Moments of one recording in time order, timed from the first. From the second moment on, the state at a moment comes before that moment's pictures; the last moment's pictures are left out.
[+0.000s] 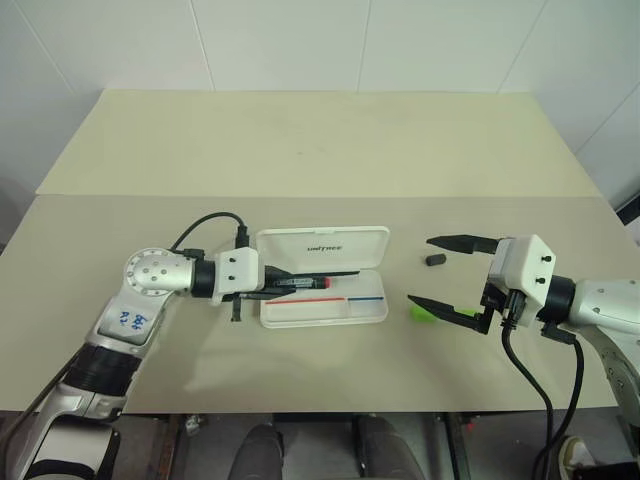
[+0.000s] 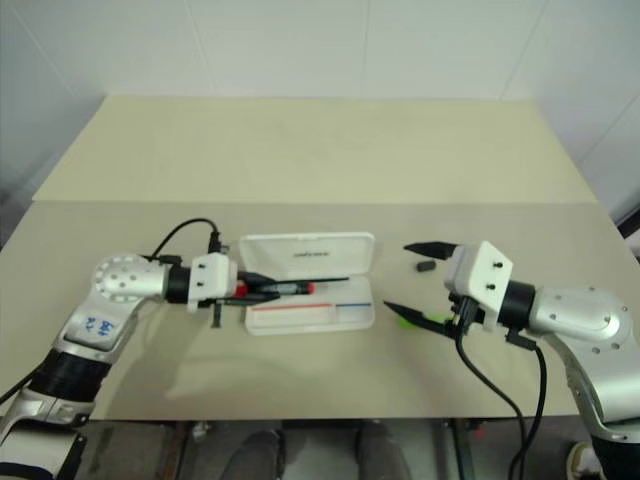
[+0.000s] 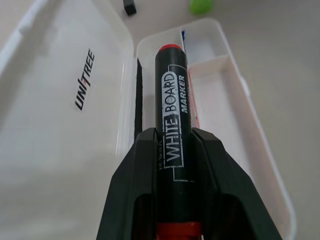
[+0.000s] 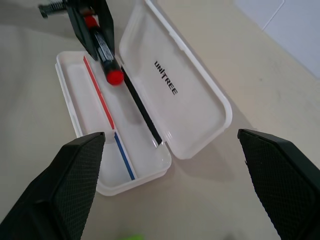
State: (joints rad) left arm -0.51 0.67 -0.18 0.07 -0.14 -0.04 -1.09; right arm -0.11 -0.85 -0.20 -0.54 0.45 0.33 0.93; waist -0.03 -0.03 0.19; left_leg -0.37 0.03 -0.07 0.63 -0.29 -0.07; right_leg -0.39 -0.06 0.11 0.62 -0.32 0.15
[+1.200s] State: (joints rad) left arm -0.50 0.56 -0.25 0.06 -0.03 -0.01 -0.98; right arm -0.10 -0.82 -0.20 -0.60 0.48 0.39 0.84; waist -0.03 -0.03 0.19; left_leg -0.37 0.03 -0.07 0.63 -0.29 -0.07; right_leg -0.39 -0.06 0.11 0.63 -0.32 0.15
